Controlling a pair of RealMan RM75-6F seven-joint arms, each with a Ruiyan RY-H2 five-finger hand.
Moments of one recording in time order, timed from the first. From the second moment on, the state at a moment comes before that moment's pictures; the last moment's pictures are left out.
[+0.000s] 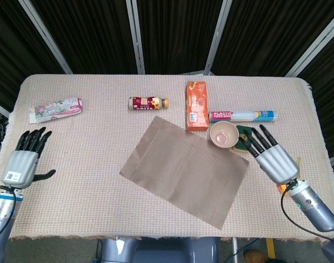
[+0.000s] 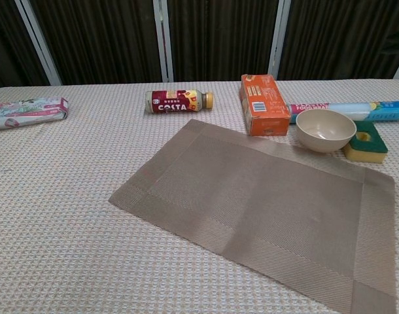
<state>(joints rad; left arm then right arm) -0.31 -1.21 -0.11 -1.57 1.45 1.31 0.15 0.47 -1.17 -0.01 -1.32 -1.66 1.41 -0.22</state>
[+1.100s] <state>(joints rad) -0.70 -1.73 -0.05 -0.87 1.71 1.10 -0.03 0.24 -1.17 0.04 -1.67 -1.44 1.48 -0.24</state>
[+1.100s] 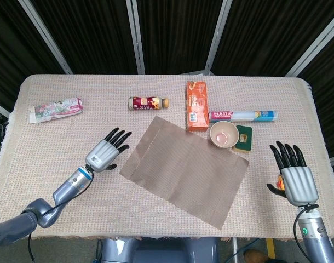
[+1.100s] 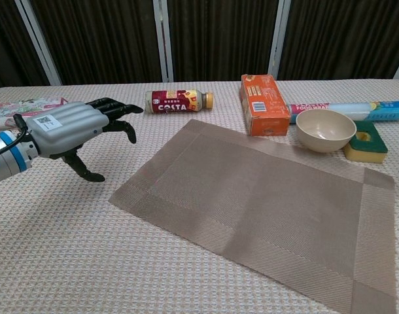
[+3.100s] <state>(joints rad) -0.72 -1.82 0.02 -0.85 1.66 1.13 -0.04 0.19 -1.14 0.07 -1.70 -1.52 1.50 -0.22</state>
